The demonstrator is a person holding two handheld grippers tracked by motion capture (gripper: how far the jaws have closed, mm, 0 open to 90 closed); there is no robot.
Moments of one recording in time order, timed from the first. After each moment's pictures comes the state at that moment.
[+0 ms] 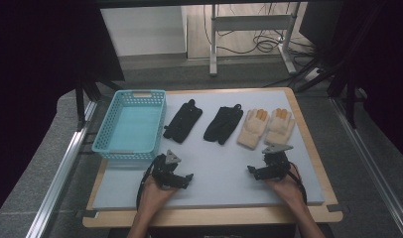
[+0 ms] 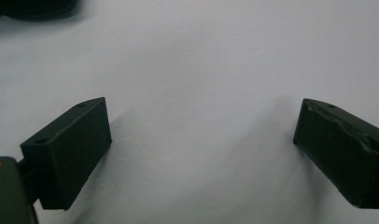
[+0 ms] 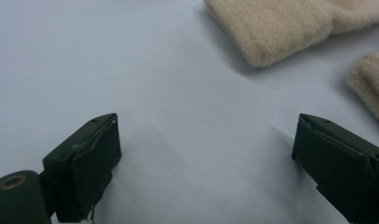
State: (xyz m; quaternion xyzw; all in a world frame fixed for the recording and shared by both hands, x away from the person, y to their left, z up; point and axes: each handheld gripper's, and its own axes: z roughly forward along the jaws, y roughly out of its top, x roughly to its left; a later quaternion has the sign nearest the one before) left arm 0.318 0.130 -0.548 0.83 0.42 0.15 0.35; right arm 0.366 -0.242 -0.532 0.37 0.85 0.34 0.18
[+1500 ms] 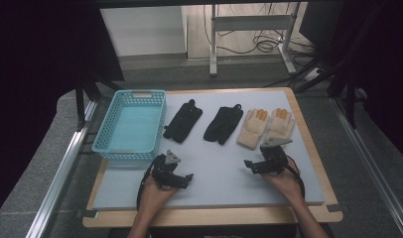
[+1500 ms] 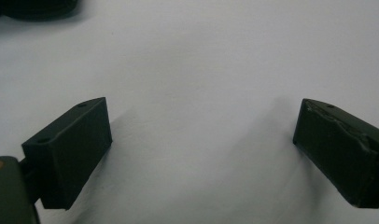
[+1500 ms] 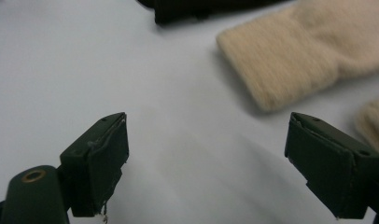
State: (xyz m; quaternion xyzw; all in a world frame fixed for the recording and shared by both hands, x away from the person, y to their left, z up) left arm 0.317 0.131 -0.548 0.83 0.41 0.15 0.35; right arm 0.377 -0.230 -0.514 0.36 0.84 0.37 0.16
